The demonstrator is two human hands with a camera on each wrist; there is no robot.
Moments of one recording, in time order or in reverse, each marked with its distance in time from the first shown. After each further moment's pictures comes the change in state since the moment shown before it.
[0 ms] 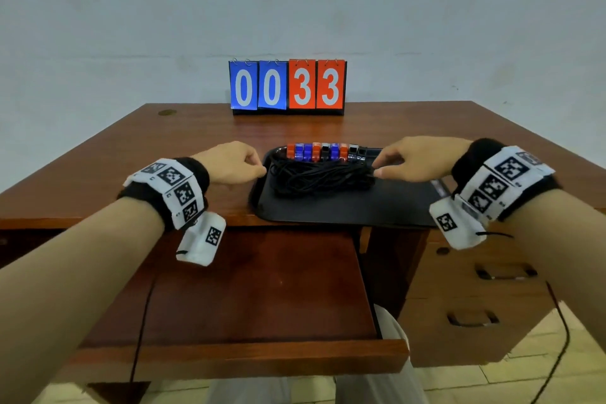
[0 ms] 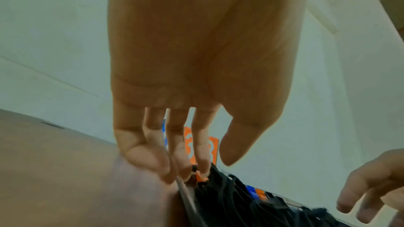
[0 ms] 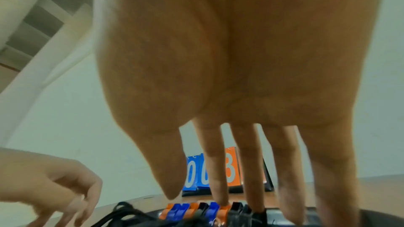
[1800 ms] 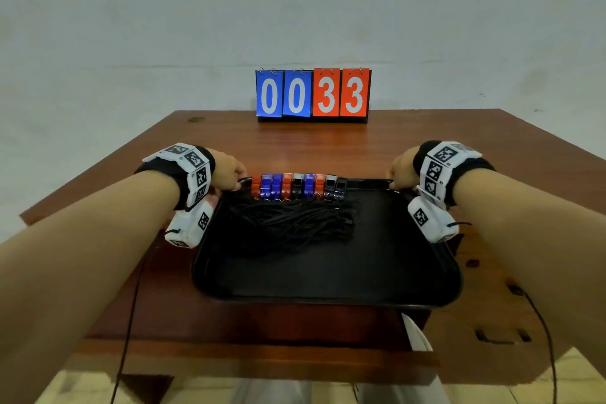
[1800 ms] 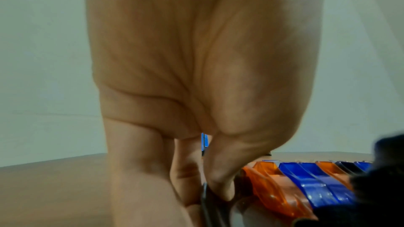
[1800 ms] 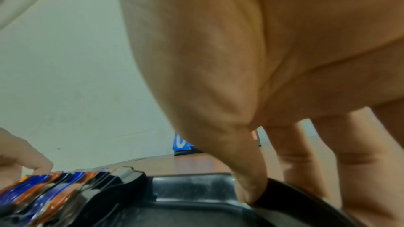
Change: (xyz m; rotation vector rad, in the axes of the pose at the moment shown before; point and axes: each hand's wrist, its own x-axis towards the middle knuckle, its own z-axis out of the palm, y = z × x) left_hand 0.012 -0.051 -0.035 0.535 -0.278 -0.123; right_hand 0.076 -0.032 0.009 -0.330 -0.212 0.265
